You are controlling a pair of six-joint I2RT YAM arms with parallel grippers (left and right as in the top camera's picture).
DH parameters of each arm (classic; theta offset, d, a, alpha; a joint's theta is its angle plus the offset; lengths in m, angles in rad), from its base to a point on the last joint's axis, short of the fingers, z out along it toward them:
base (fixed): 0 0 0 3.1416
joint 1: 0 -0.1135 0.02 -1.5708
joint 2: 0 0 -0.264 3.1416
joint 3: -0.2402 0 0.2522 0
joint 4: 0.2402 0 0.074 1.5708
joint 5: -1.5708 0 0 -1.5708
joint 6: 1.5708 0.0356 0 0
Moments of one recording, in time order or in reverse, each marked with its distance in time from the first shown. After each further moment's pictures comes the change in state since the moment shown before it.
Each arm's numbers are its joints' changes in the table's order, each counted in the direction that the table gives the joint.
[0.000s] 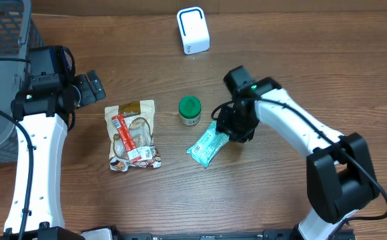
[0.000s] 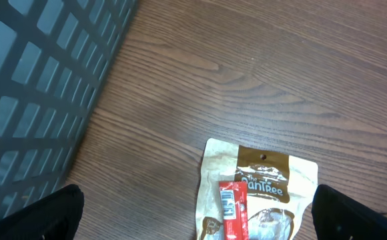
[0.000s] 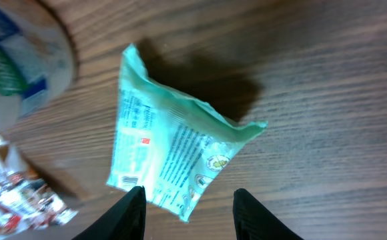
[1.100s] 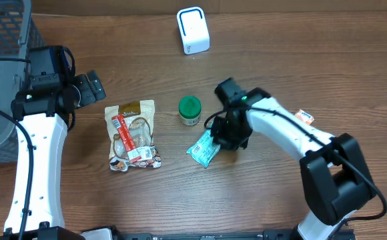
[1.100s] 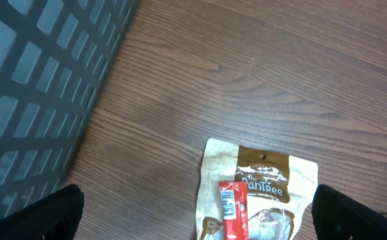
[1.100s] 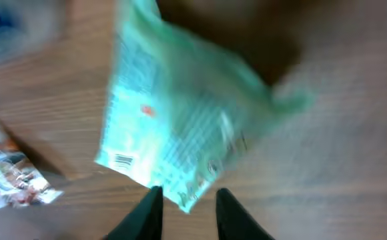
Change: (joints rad) left arm 0.000 0.000 0.000 0.000 0.000 0.000; right arm -0.039 -0.001 0.047 -0.035 0.061 -0.061
